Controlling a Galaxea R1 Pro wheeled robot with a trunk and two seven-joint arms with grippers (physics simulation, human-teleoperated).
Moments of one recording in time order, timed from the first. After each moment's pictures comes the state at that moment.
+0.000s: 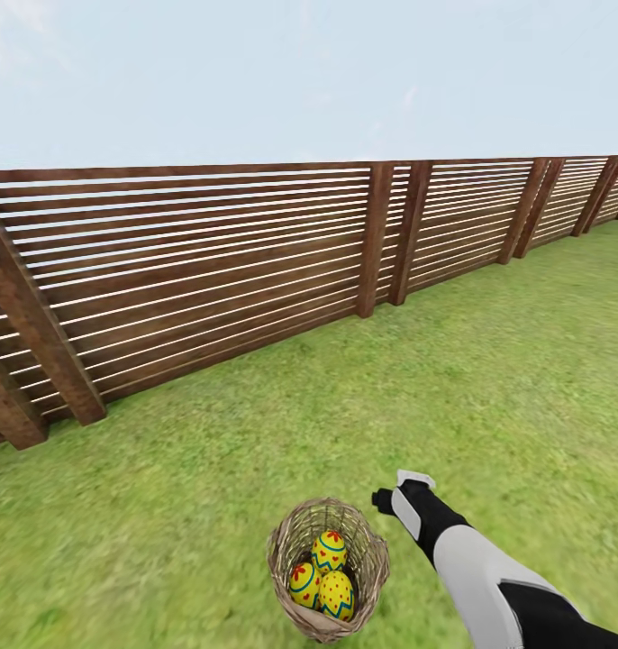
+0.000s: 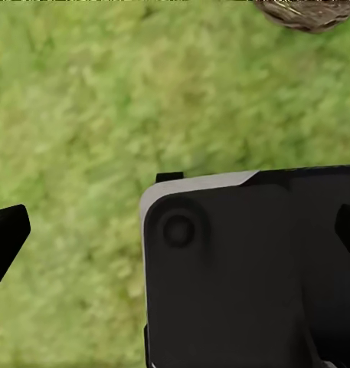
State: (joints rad) left arm -0.06 0.00 -0.07 -0.12 -0.01 -0.43 0.05; right arm -0.82 0.11 -0.18 -0.27 -0.05 0.40 -0.25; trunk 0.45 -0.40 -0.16
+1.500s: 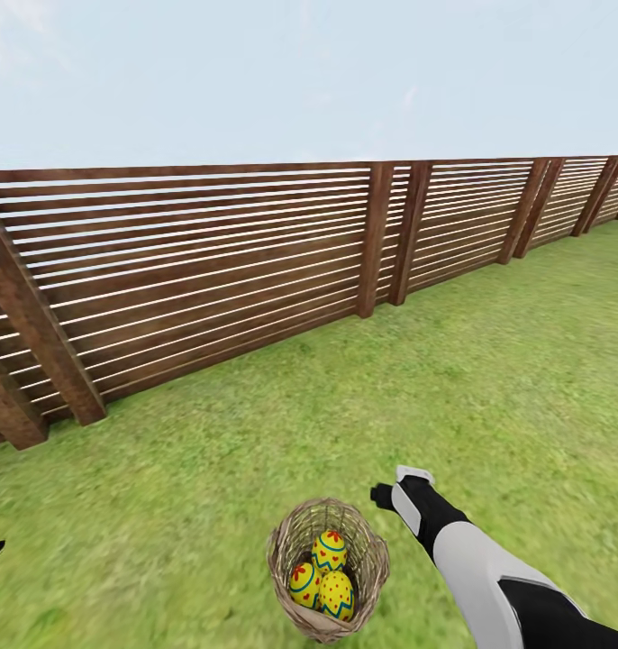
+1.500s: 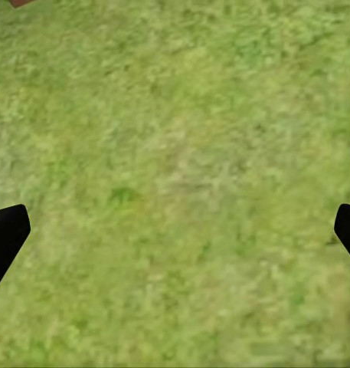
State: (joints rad) left arm -0.07 0.74 0.25 -1.17 0.46 0.61 -0.18; right arm -0.82 0.11 -0.18 -0.28 -0.05 0.40 -0.23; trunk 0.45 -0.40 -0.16
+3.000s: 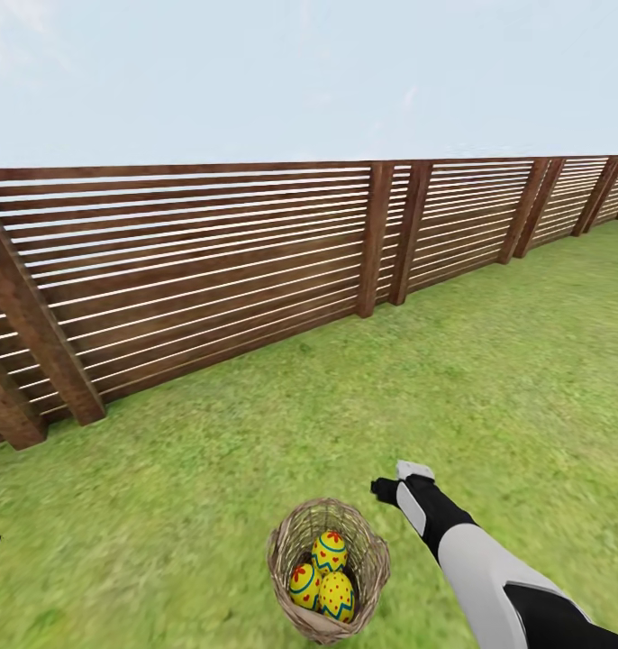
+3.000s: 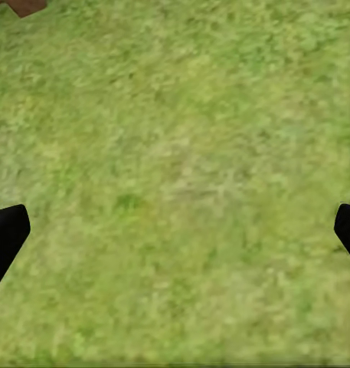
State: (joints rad) left arm -0.07 0.76 0.25 -1.18 0.46 0.61 -0.18; right arm -0.81 0.09 -0.18 -0.31 -0.06 0.37 -0.15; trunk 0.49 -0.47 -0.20
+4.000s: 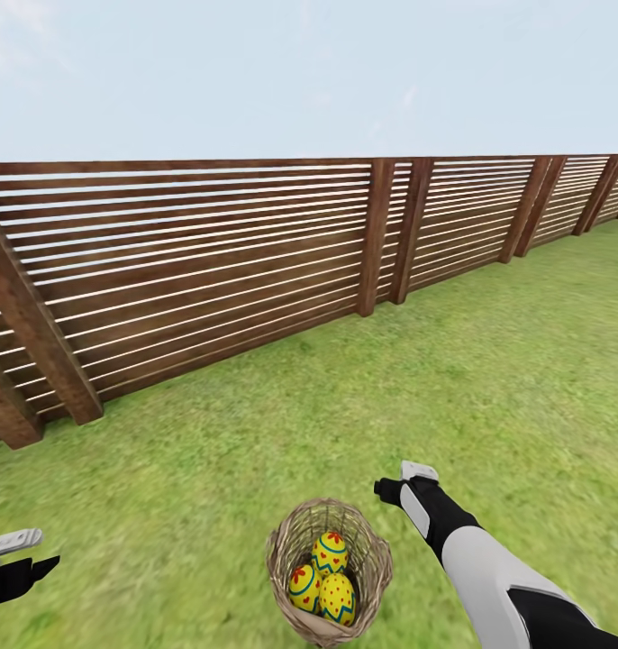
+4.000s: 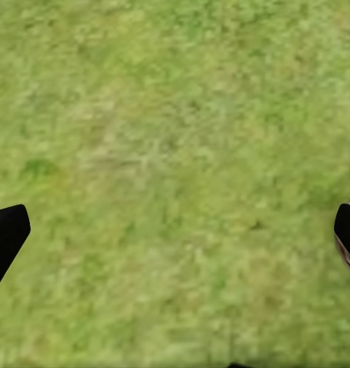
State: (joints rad) left arm -0.07 0.55 0.25 -1.17 0.45 0.61 -0.18; right arm -0.80 0.08 -0.18 -0.33 -0.06 0.36 -0.14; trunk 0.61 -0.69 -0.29
